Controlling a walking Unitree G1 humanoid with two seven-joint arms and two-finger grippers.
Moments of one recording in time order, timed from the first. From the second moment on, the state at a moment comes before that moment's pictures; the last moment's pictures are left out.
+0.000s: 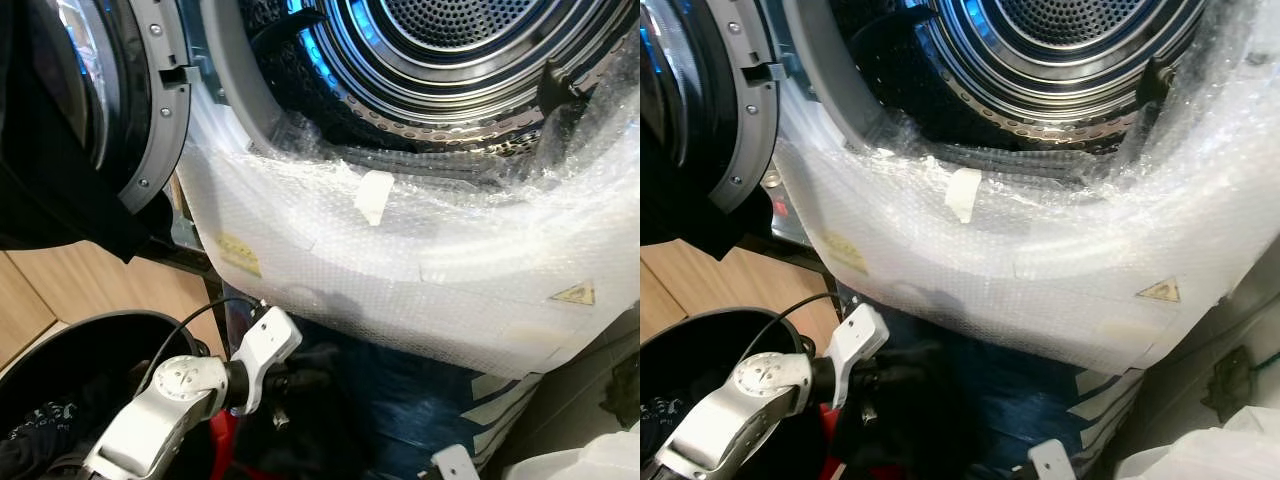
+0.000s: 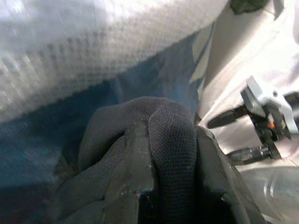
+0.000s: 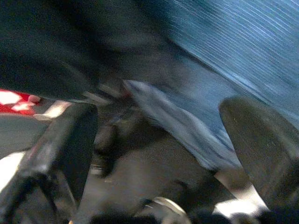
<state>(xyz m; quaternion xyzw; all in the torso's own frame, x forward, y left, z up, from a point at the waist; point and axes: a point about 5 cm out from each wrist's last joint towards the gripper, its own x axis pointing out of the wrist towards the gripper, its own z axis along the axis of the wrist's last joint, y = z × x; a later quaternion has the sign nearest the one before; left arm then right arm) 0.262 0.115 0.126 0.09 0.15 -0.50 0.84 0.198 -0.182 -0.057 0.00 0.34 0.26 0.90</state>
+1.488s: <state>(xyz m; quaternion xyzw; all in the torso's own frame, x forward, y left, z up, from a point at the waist) 0.266 0.050 0.137 0.04 0.10 -0.50 0.86 0.198 -0.148 0.006 0.07 0.22 0.53 0.82</state>
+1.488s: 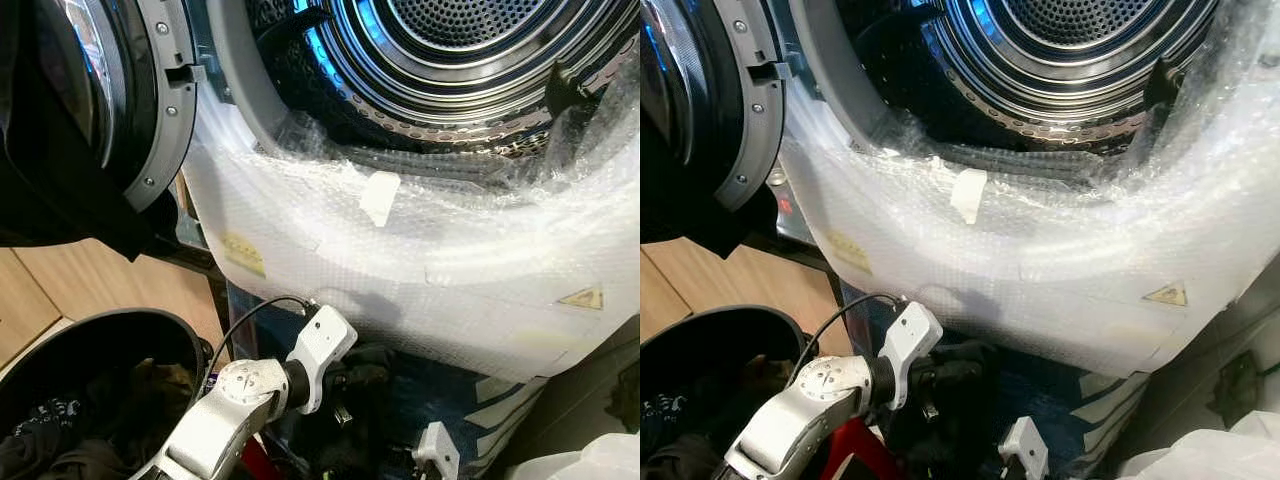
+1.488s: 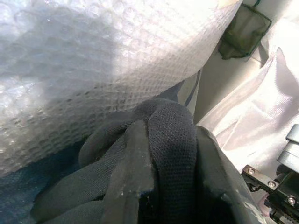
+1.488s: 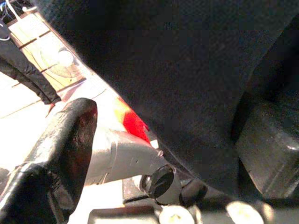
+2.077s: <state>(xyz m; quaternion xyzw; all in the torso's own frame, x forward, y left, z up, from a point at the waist) 0.268 0.043 0.139 0.05 0.11 -0.50 0.86 0.249 -0.113 0.014 0.08 0.16 0.38 0.91</state>
